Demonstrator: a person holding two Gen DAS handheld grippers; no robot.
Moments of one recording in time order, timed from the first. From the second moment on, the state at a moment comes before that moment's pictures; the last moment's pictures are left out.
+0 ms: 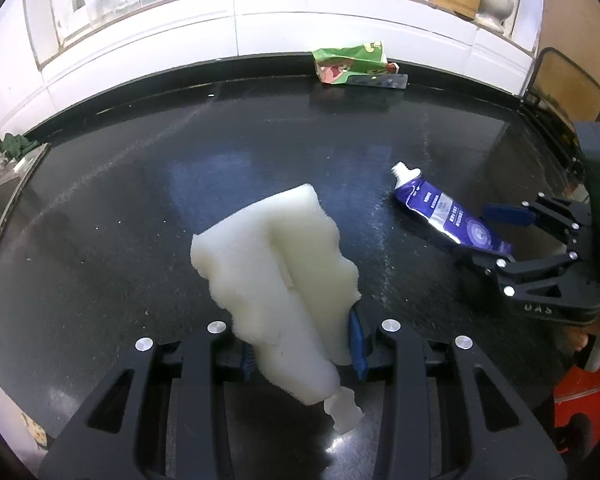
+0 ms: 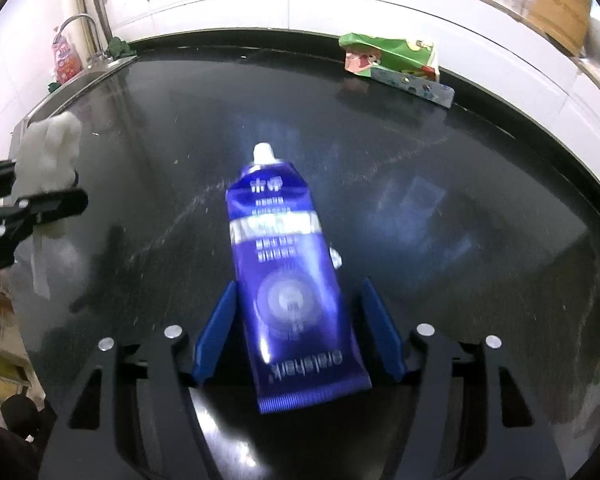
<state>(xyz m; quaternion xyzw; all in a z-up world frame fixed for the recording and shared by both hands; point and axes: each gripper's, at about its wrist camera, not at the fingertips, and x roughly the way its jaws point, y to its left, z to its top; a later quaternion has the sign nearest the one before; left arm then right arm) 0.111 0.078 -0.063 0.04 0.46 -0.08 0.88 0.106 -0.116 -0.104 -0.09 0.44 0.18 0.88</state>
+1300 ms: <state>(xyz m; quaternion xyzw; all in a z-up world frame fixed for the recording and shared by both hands) 0.104 0.086 -0.059 0.04 0.45 -0.07 0.89 0.108 -0.107 -0.105 -0.08 0.45 0.17 0.87</state>
